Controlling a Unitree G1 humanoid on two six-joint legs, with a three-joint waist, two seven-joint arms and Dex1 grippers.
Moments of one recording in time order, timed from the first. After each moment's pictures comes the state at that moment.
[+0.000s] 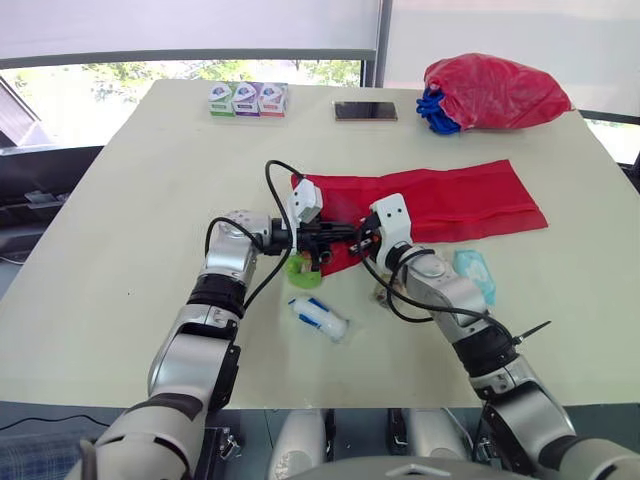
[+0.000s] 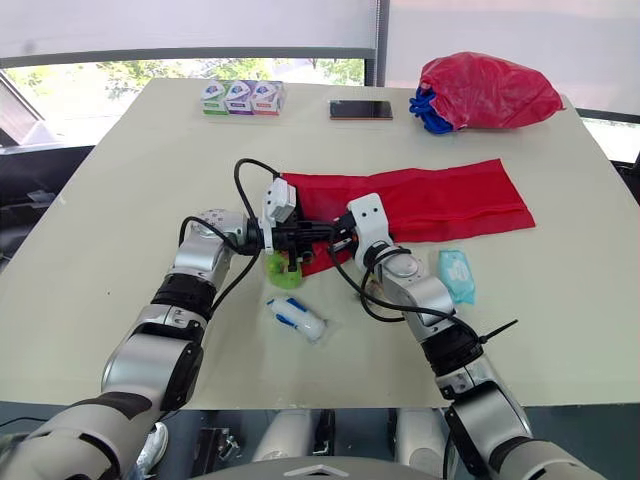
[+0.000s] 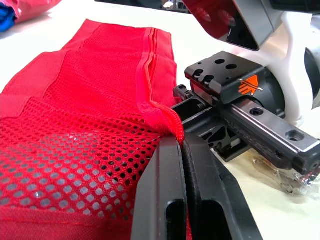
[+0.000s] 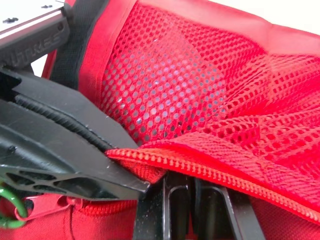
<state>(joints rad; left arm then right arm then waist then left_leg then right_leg) -0.79 0.37 -0.09 0.69 -0.19 0.04 -1.35 -0.54 -0.06 0.31 0.14 0.30 0.44 0.16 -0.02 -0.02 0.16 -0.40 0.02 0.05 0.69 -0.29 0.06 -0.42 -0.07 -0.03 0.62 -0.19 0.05</state>
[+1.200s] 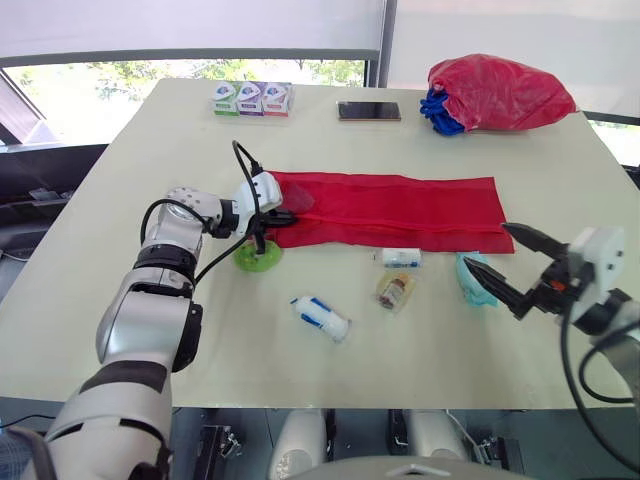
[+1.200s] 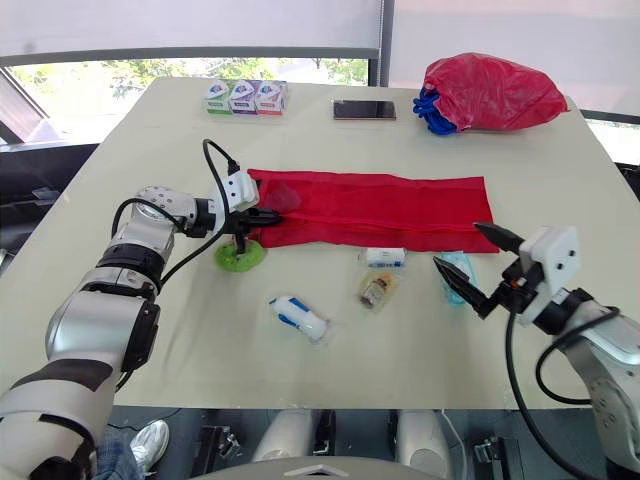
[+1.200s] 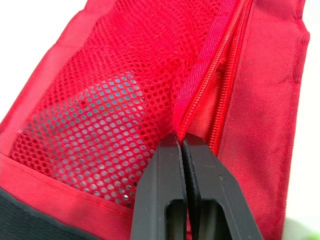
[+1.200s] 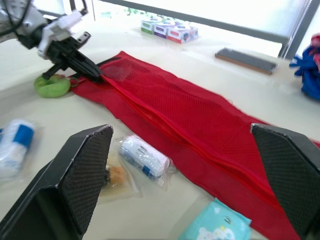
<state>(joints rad) -1.01 0.60 -0.14 1.19 0.09 -0.34 -1.20 0.19 -0.63 -0.44 -0.74 0.67 0.50 0.67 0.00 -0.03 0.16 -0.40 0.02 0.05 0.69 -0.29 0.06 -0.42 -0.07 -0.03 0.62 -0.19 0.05</state>
